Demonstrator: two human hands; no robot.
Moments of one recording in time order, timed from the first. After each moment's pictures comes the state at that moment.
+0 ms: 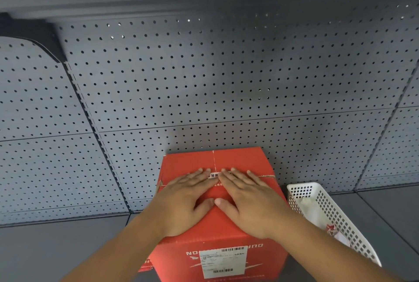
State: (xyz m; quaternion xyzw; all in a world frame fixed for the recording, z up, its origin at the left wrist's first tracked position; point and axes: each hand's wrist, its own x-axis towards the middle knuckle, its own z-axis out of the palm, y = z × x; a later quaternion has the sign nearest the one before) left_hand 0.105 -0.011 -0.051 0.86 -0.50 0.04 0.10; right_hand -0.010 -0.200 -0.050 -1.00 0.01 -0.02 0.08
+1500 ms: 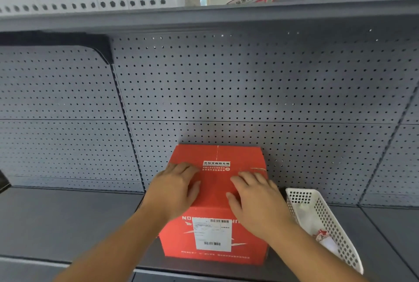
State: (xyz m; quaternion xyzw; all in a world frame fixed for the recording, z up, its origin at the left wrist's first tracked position) left_hand 0.036 0.010 -0.043 0.91 -0.34 0.21 0.12; right_hand -0.082 -0.197 -0.038 -0.98 0.04 -0.17 0.05
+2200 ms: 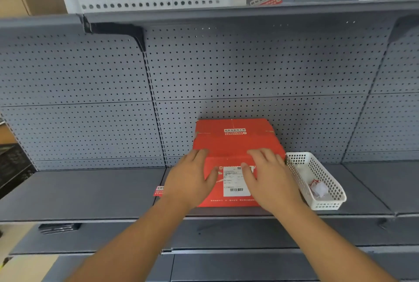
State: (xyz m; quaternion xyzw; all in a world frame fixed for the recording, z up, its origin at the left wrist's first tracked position) left_hand -0.075 0.111 -0.039 0.90 -0.32 0.14 0.24; right_hand -0.180 -0.074 -0.036 -0.94 0.15 -0.25 0.15
